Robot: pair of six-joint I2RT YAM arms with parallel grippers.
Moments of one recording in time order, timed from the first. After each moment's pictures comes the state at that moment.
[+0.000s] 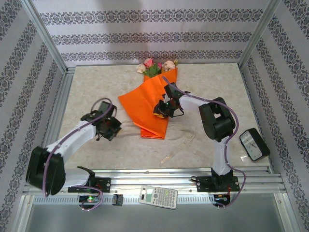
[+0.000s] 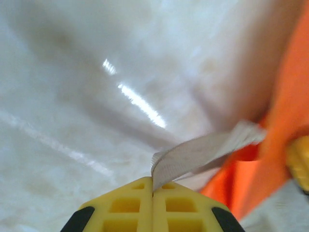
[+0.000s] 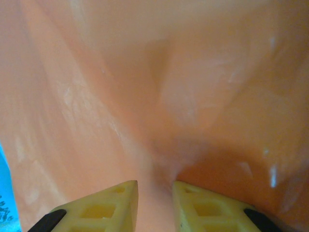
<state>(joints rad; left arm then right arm) -0.29 1.24 0.82 -0.71 0.13 -1.25 0.44 2.09 1.39 -0.43 -0.54 0.78</state>
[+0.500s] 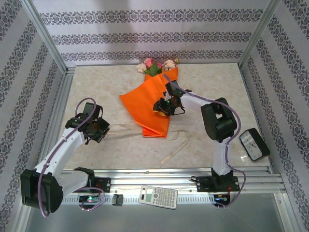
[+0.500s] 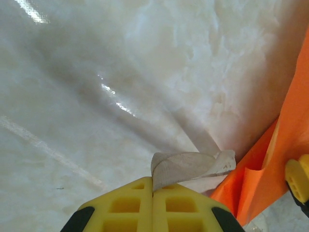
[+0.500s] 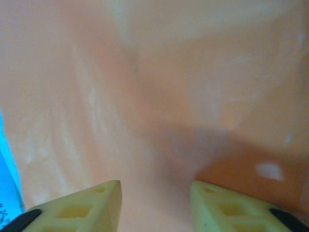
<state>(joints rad) -0.17 1.09 0.80 -0.86 0.11 -1.17 0.43 2.04 1.40 -0.45 -0.52 0.76</state>
